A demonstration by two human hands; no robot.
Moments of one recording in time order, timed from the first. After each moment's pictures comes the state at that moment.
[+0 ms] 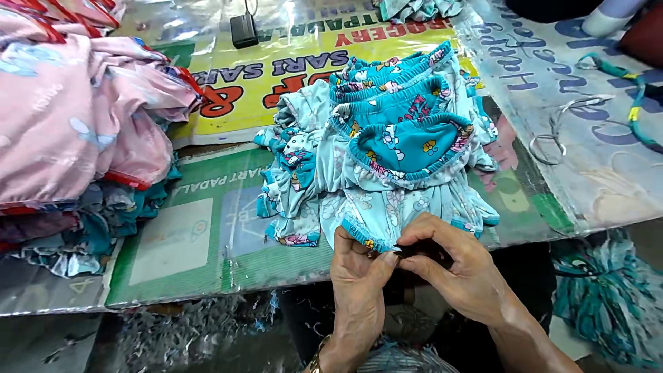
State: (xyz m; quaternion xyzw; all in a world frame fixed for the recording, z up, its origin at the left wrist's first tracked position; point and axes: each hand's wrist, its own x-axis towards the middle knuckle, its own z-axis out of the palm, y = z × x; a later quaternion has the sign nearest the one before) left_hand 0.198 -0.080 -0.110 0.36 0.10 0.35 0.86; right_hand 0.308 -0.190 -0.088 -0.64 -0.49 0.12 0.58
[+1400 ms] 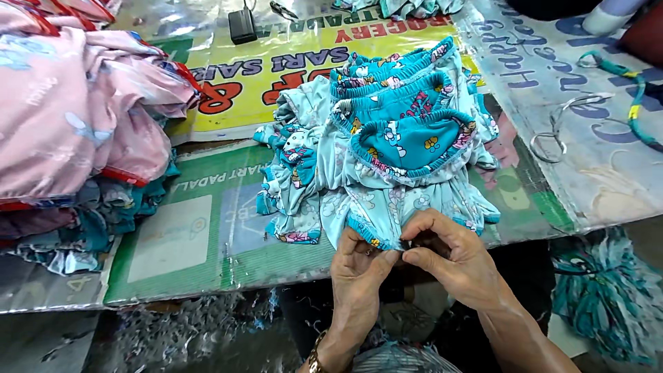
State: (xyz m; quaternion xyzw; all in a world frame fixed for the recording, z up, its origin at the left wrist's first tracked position) left_hand 0.193 -0.073 -0.125 0.42 0.09 0.35 0.83; right_hand 0.308 -0.187 -0.099 -0.56 -0.44 0.21 0.67
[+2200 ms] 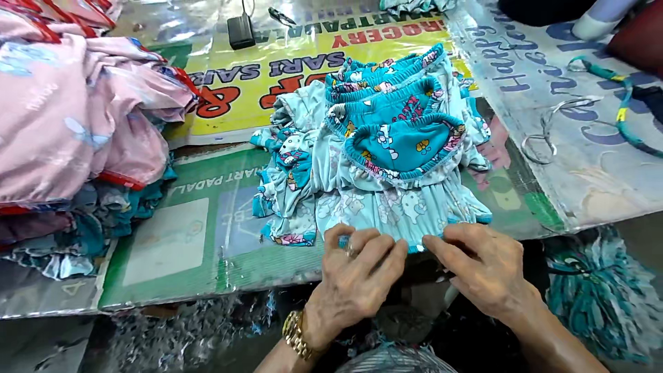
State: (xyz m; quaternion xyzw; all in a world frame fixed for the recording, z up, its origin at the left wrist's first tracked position) left_hand 0.194 -0.038 -0.118 0.90 -0.08 0.41 0.14; right_hand 0.325 -0.227 -0.103 -0.72 -0.58 -0.26 0.28
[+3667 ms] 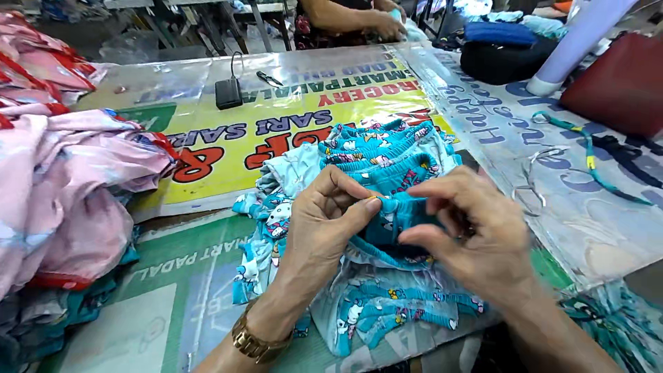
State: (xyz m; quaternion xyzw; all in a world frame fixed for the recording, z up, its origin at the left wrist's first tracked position) left_hand 0.303 0.047 -0.035 0.63 -0.03 0.25 0.73; right_hand 0.398 -0.135 -0.029 -0.71 -0.50 -0.24 0.44
